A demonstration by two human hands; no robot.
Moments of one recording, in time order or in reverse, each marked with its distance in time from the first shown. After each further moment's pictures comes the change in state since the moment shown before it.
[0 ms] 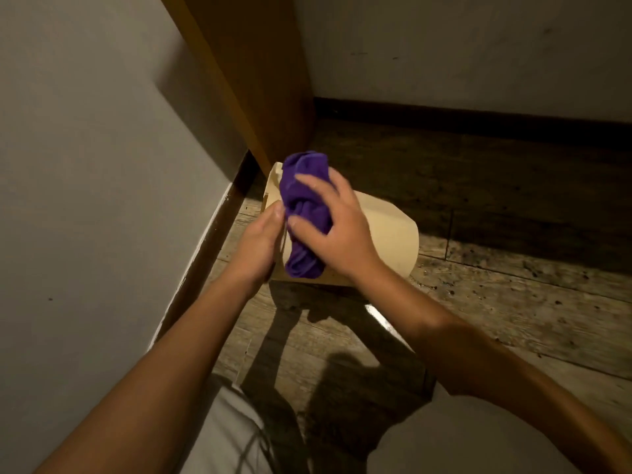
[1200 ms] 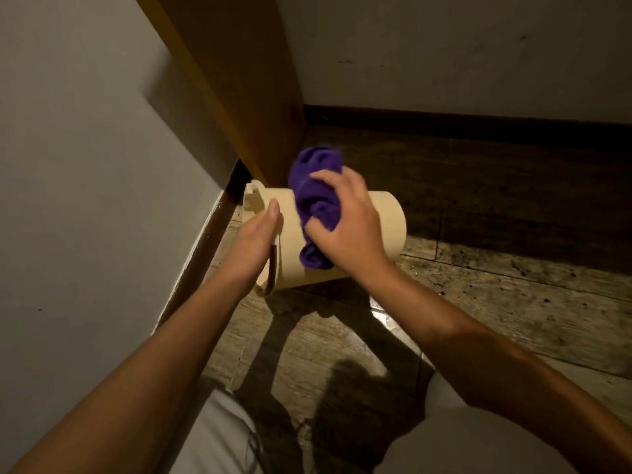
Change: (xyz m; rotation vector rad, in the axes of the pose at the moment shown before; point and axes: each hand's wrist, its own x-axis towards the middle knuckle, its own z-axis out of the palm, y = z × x) left_hand 0.007 0.004 0.010 0.125 0.056 -0.092; right_hand -0.001 0.005 -0.030 -0.123 0.151 -0.037
